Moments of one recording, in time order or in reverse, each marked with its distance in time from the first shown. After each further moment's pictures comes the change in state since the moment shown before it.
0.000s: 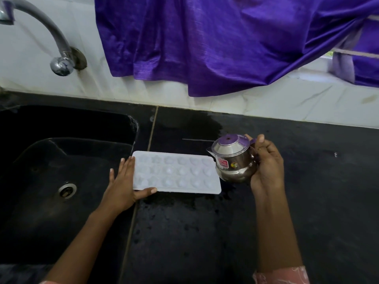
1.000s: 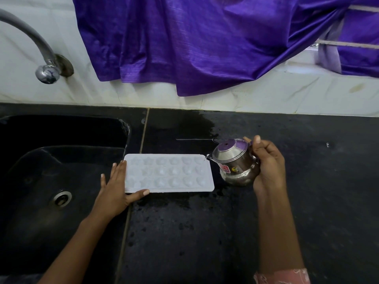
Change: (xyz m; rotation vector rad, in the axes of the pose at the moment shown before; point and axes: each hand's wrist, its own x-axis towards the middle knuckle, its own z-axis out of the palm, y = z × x) left_hand -0.001 -0.005 0.001 -0.017 0.031 0.023; right_hand 0.000 -0.006 -0.025 -0.019 0.047 -0.033
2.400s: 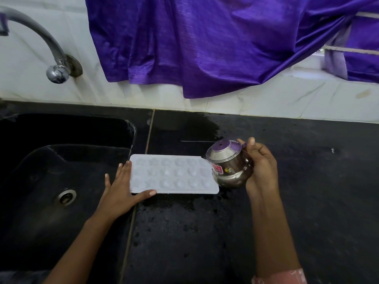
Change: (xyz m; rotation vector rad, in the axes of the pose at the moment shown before) left_hand 0.000 -0.003 -0.001 0.030 -0.029 -0.014; right_hand -0.010 0.008 0.022 0.033 -0.014 0.086
